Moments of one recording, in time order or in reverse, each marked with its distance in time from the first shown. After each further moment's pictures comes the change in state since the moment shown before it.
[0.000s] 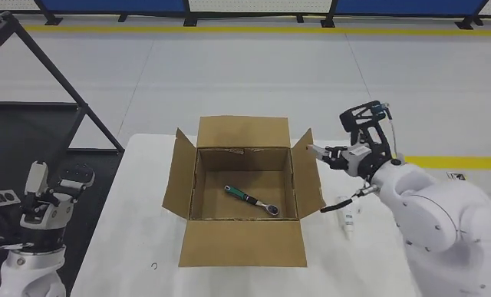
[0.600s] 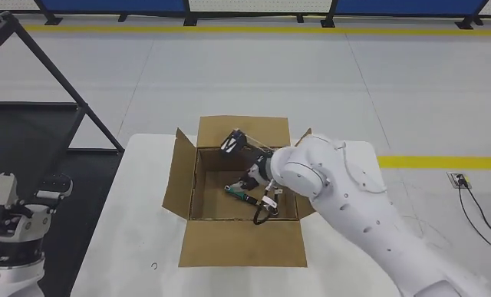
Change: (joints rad) left arm 0.062 -0.002 -0.085 0.003 -0.078 -0.015 -0.015; right arm 0.503 -0.169 -0.677 0.696 0.224 -0.220 0.031
